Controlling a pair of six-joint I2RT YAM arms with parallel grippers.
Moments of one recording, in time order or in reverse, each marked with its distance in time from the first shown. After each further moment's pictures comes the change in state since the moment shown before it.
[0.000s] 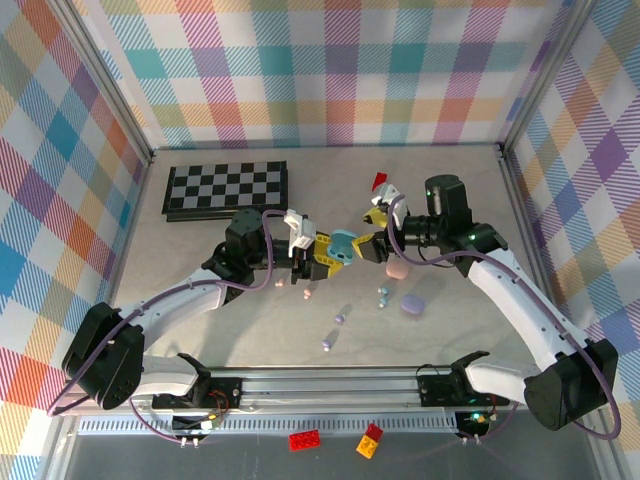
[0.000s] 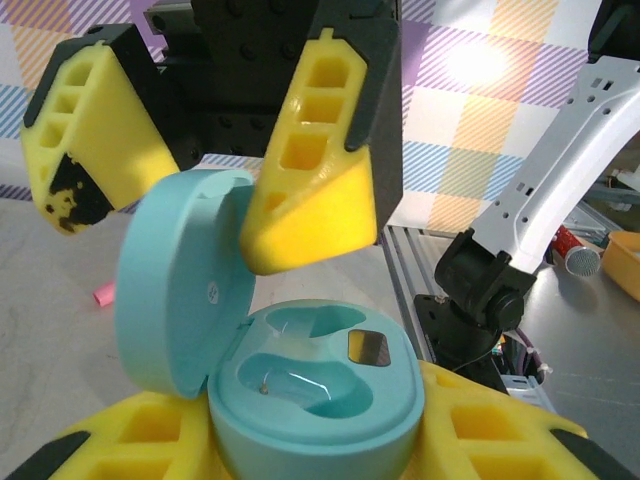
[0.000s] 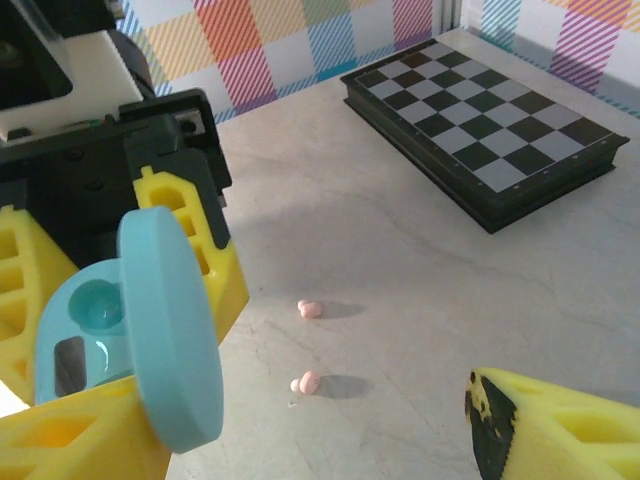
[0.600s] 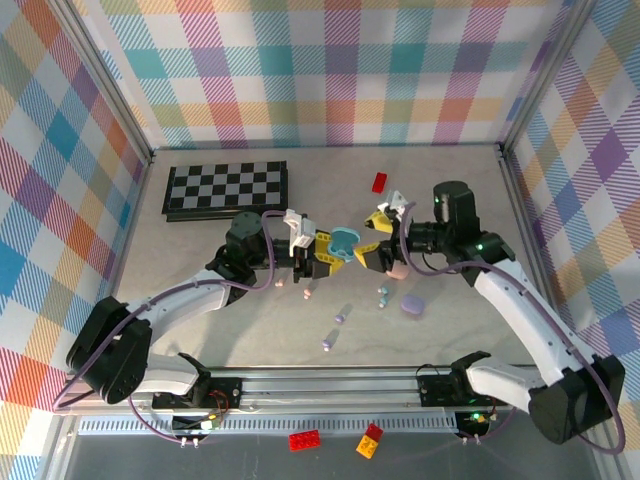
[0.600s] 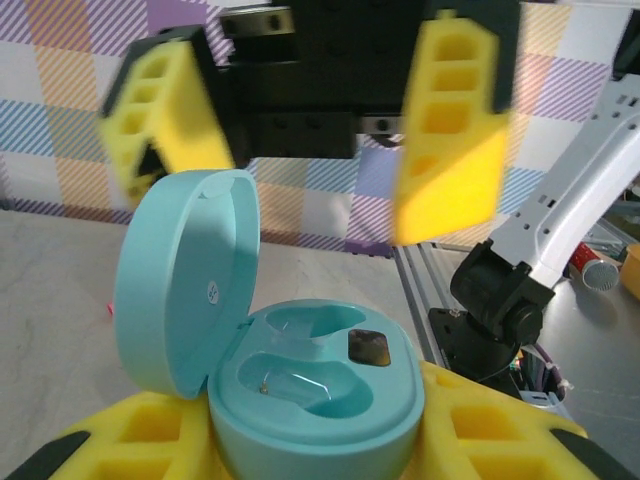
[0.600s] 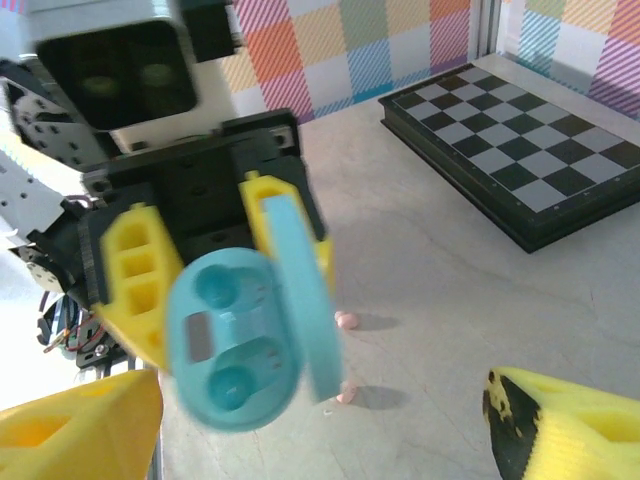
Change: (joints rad) left arm 0.009 0.044 -0.031 0.147 -0.028 -0.055; right arm -0.022 -0.105 -0.081 0.032 -0.106 0.015
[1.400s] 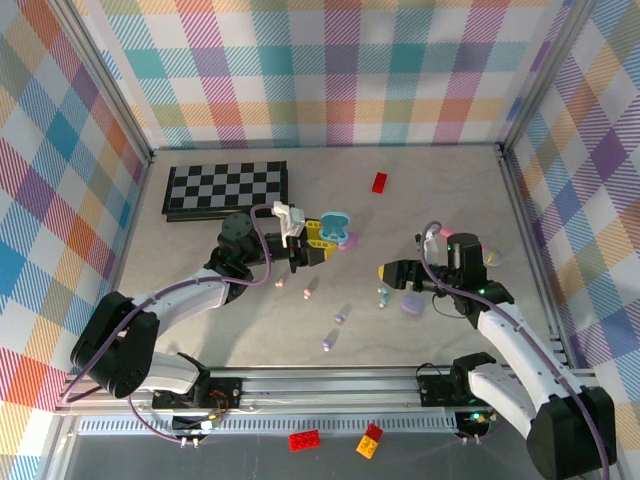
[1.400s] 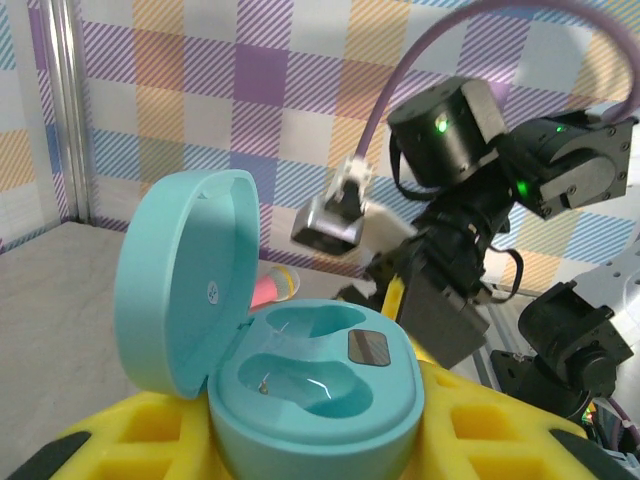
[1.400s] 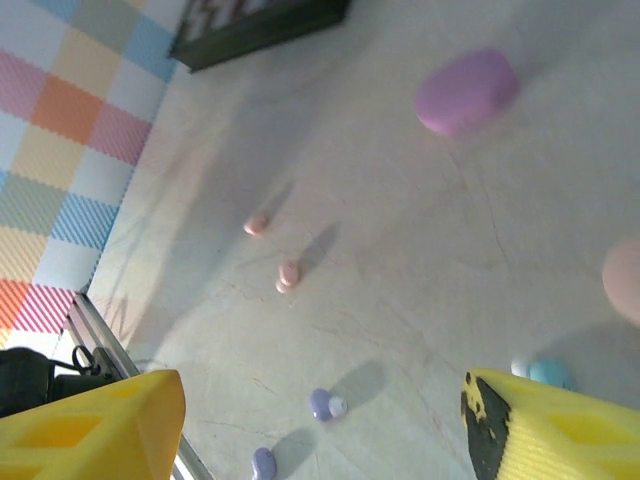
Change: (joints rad) left arm 0.064 0.024 -0.035 0.159 -0.072 -0.079; right arm -0.114 -0.165 -0.482 0.149 0.210 0.677
